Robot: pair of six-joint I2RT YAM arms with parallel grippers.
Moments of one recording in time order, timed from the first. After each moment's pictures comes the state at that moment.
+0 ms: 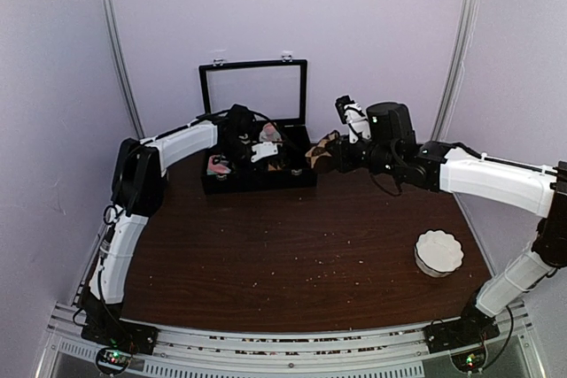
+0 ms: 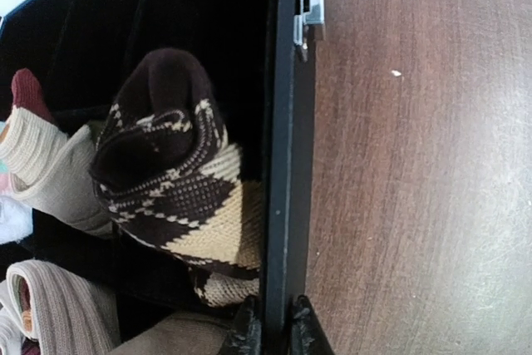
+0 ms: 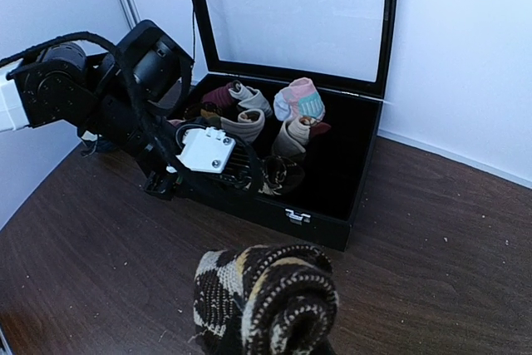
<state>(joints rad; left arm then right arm) -0.52 2.47 2.25 -0.87 0.27 0.89 0.74 1.49 1.20 -0.07 0.15 0.19</state>
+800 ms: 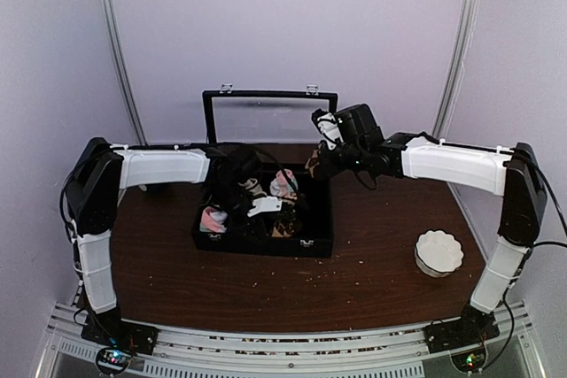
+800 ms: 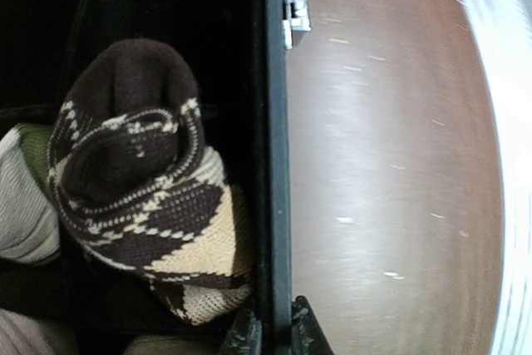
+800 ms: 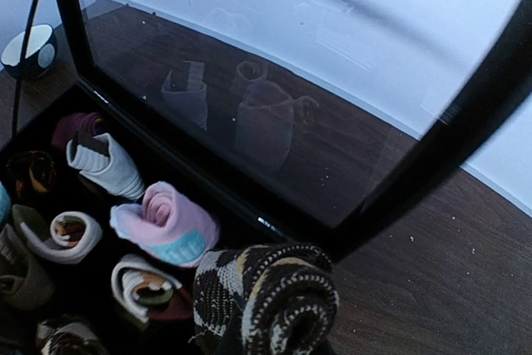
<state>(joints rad) -0.74 2.00 1.49 -0.86 0.50 0.84 0.71 1.75 1.41 -0.21 0.24 0.01</state>
